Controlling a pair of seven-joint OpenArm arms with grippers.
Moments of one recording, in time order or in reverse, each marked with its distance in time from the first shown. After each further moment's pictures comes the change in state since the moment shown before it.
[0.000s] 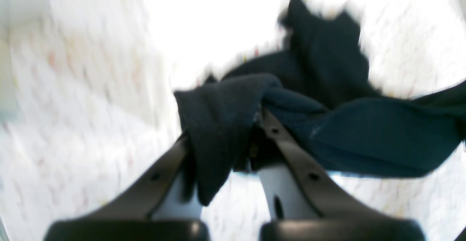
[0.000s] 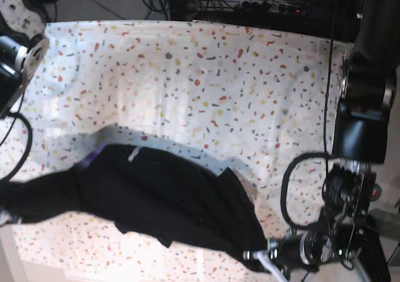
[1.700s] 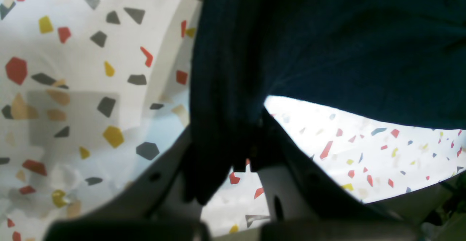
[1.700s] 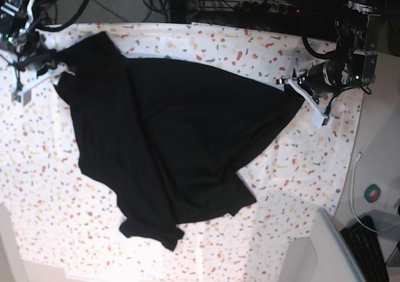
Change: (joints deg) left arm 53.6 -6.7 -18.4 20.4 -0.1 0.0 -1.2; right arm -44.2 -15.0 -0.2 15.6 1.5 -7.2 8.6
